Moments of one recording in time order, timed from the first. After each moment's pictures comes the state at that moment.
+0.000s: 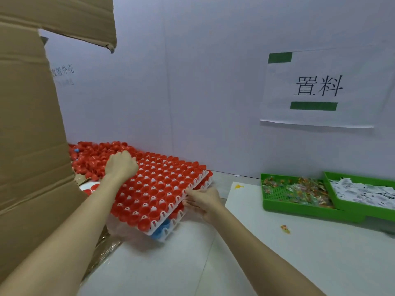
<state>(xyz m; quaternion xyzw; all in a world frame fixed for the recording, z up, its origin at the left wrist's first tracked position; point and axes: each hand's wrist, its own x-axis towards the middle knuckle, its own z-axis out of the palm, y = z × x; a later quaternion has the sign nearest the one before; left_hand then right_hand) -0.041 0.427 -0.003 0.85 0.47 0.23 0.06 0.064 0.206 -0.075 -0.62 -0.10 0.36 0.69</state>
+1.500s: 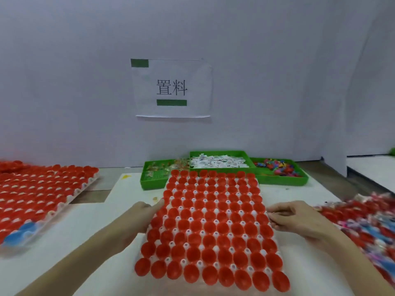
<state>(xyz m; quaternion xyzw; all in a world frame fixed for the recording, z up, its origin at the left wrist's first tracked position) -0.009 0.021 -0.045 0.82 0.21 -0.07 0.53 0.094 -0.352 -0.065 -0.79 -0.05 0.16 0.59</state>
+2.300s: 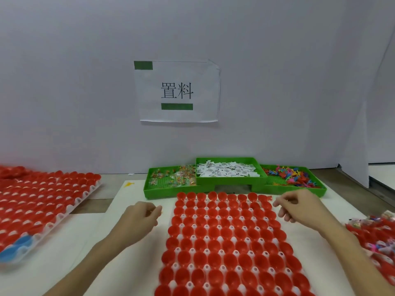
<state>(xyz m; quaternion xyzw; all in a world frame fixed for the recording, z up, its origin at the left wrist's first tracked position) 0.030 0.056 -0.062 0.93 0.16 0.08 0.33 0.157 -0.326 -0.051 -0.90 -0.07 0.00 0.42</state>
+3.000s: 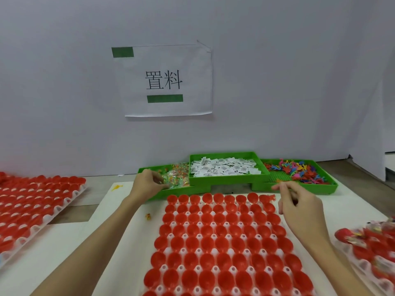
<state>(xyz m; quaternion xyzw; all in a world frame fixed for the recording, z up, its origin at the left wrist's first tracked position) 0.195 0.085 -0.082 0.93 0.17 0.15 0.28 0.177 -0.304 -0.098 -0.83 -0.13 -0.26 0.49</state>
